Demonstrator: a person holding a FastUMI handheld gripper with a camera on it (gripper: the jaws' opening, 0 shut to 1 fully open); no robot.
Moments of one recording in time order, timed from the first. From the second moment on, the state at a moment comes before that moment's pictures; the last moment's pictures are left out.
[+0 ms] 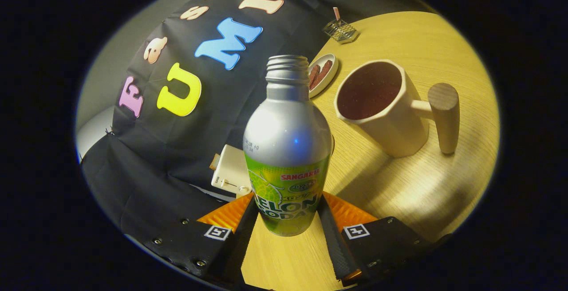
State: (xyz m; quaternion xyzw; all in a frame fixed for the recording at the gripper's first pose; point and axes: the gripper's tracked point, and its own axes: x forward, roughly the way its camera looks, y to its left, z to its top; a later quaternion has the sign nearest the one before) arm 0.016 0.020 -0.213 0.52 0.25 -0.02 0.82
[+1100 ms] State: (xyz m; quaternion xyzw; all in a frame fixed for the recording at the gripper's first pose) arm 0.024 0.032 -0.193 0.70 0.23 0.00 0.67
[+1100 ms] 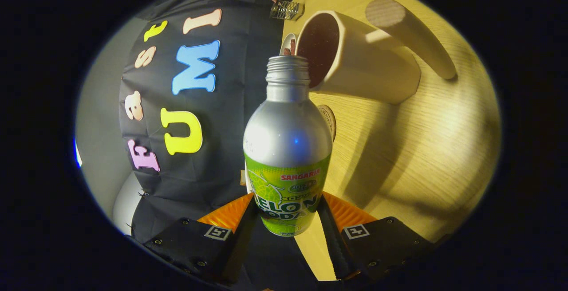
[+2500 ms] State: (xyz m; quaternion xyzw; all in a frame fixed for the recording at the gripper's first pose) arm 0.044 0.037 -0.168 0.80 0.21 -0.01 0.56
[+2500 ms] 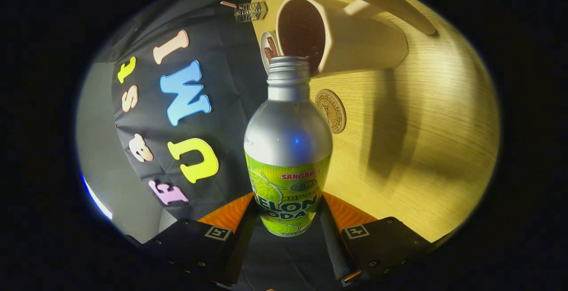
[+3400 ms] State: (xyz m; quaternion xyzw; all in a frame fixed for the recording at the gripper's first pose) arm 0.046 0.037 -0.155 0.83 0.21 0.00 0.52
